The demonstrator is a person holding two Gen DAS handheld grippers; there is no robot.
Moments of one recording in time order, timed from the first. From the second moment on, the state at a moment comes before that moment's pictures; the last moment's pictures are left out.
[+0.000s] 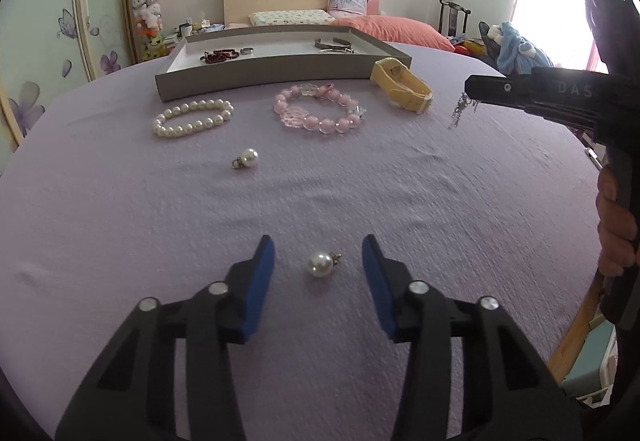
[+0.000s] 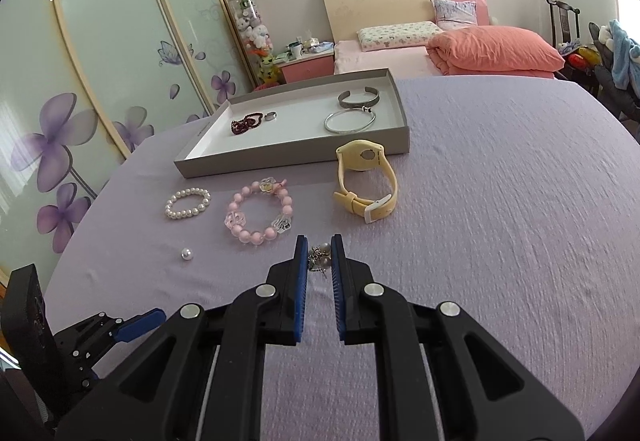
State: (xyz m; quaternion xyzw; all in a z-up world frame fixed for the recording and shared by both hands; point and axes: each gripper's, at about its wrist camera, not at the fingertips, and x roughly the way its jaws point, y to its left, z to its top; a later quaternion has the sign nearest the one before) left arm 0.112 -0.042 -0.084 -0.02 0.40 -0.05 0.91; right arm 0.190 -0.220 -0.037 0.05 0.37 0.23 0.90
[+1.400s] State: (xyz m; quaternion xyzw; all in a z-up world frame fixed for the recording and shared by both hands) left arm 0.133 0.046 -0.031 -0.07 0.37 0.04 0.93; right arm 0.174 -0.184 -0.026 0.02 0.35 0.28 0.90
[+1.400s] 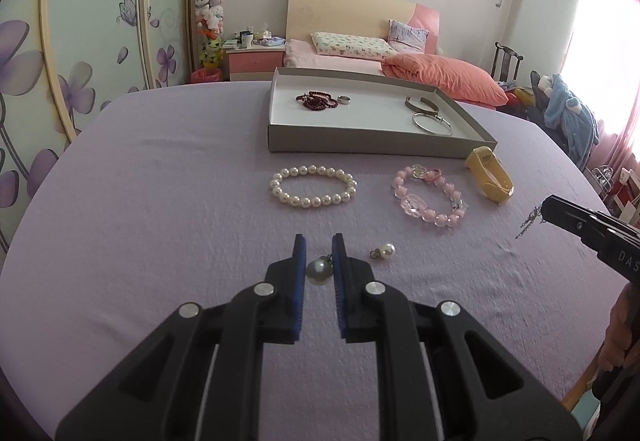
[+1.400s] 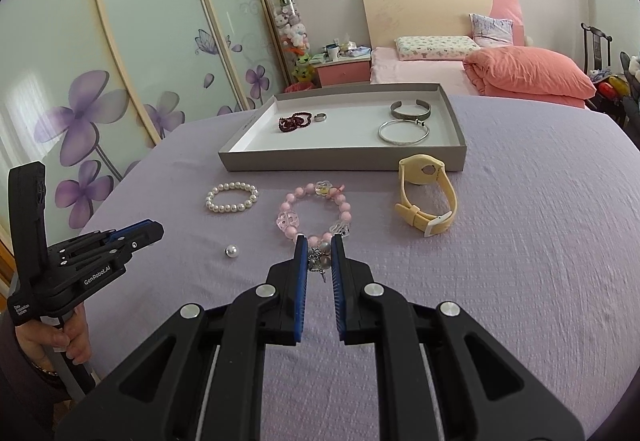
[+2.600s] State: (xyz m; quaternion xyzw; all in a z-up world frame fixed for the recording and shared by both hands) left arm 0.301 0.069 0.017 -0.09 0.31 0.04 0.95; right arm 0.344 -0.155 0.017 0.02 0.28 0.23 0.93
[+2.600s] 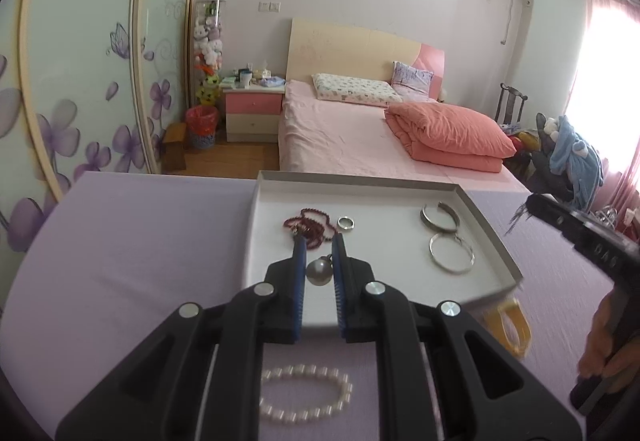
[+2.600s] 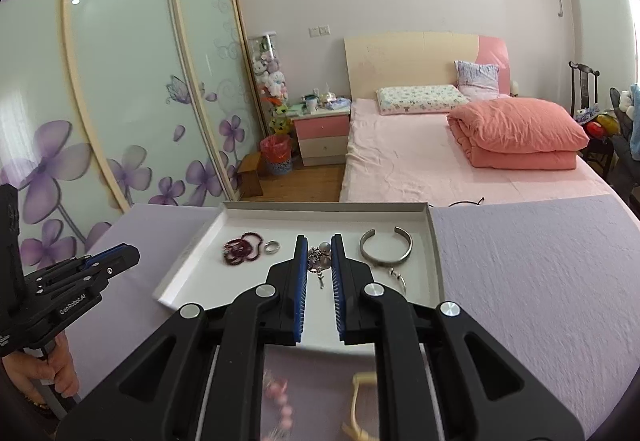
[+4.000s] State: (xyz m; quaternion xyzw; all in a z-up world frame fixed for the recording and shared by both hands) left arm 0.401 0.058 -0.033 -0.08 0.36 0.06 0.93; right arm 0.405 -0.162 -0.027 0.06 0.38 0.16 0.91
